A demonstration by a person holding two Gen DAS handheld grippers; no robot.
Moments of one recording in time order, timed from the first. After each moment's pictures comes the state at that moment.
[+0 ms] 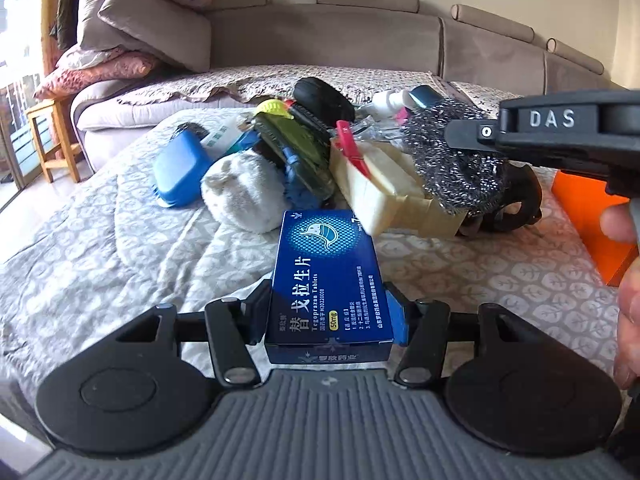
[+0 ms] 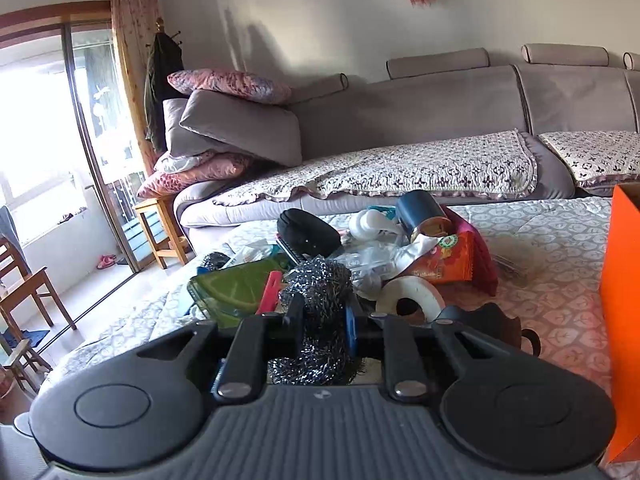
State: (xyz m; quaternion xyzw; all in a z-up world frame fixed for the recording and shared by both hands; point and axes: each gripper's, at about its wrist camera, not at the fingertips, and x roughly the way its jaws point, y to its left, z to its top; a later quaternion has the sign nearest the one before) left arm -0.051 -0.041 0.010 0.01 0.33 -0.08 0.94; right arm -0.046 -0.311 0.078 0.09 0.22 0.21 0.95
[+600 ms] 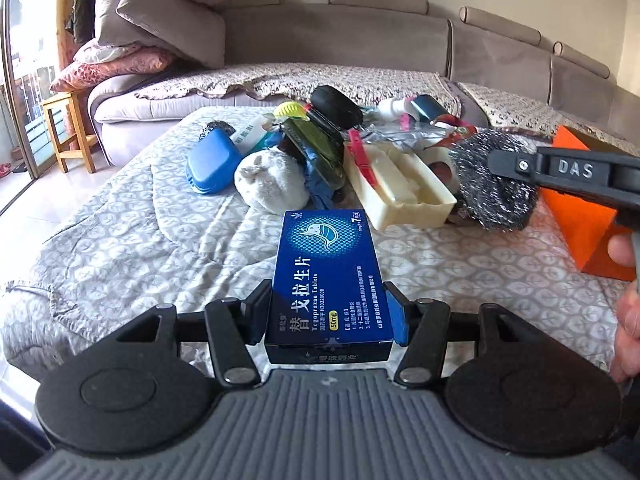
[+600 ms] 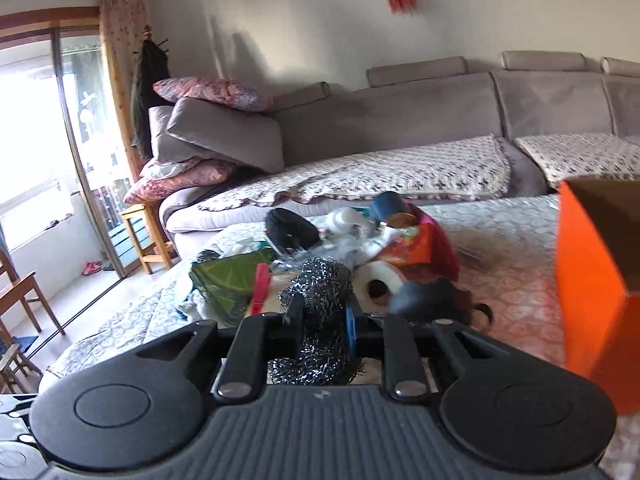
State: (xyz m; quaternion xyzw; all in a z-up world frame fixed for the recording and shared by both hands) left arm -0.054 -0.049 0.022 0.01 0.33 -0.08 0.94; right arm -0.080 -0.338 0.078 0.11 0.22 0.17 0.95
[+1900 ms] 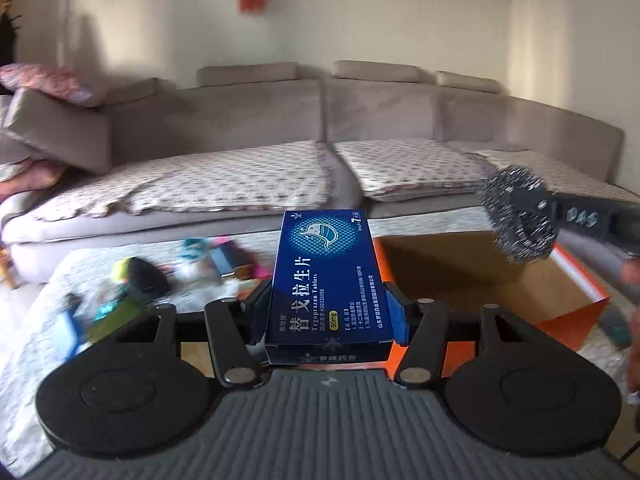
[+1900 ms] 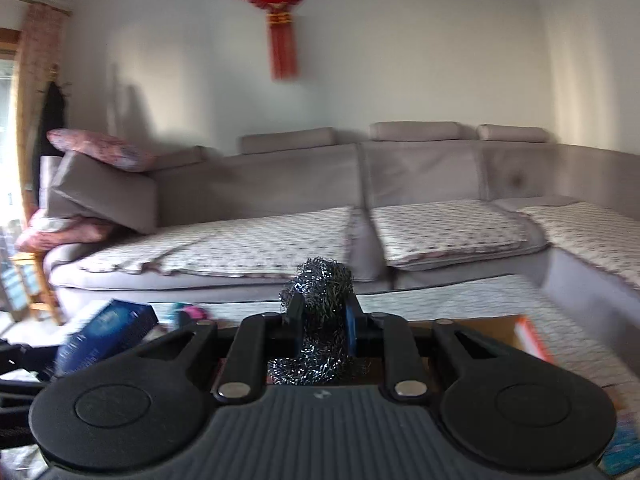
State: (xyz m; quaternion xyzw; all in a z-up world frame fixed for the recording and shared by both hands) left arm -0.037 -0.226 0.116 0.06 0.24 -0.22 0.94; right arm -0.099 -0.496 0.159 0.06 0.15 -0.03 0.99
